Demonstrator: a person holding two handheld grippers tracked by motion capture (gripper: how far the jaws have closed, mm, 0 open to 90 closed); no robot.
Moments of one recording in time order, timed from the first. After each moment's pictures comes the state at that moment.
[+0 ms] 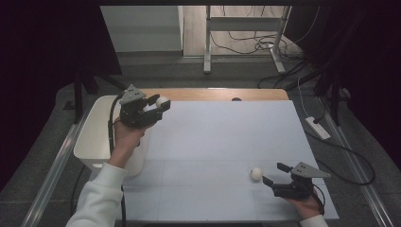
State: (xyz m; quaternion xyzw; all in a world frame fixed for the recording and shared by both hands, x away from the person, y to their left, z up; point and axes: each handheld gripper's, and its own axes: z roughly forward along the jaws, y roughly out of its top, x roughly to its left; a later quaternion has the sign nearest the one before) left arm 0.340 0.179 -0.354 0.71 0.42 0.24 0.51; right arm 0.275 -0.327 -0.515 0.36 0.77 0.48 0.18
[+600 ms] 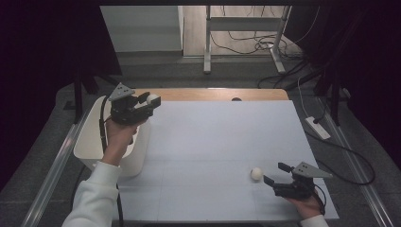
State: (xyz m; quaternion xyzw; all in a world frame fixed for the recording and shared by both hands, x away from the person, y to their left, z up) left arm 0.348 0.201 -0.358 0.69 0.46 0.24 0.51; right arm 0.274 -0.328 -0.513 0.37 0.77 0.49 0.18
